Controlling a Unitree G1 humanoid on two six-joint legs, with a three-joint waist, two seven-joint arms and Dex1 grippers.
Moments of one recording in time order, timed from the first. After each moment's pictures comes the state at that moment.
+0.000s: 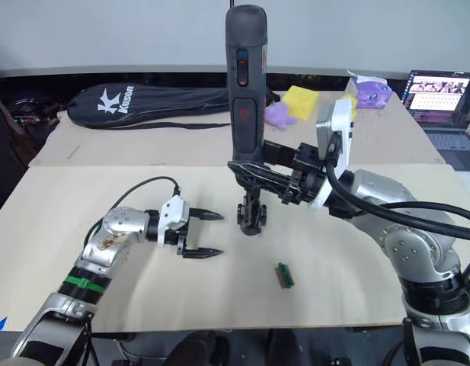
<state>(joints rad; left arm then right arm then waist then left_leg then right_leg) -0.54 0.50 -0.23 0.28 -0.26 0.01 -1.28 -0.59 -0.73 -0.02 -0.45 1.14 0.63 0.55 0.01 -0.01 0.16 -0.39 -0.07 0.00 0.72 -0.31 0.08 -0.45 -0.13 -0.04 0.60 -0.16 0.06</state>
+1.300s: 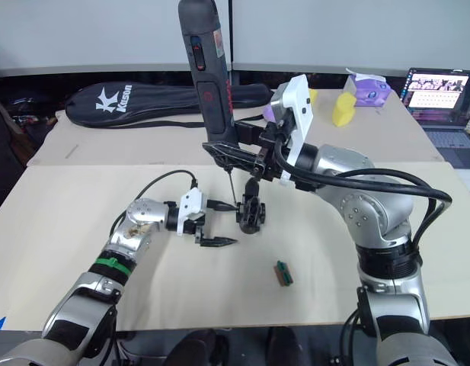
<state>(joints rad) -0.67 0.35 -0.23 0.54 -0.16 -0.13 -1.28 -0.78 -0.52 0.03 -0.30 0.80 0.72 0.65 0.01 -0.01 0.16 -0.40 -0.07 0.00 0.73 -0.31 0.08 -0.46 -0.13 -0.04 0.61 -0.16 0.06</state>
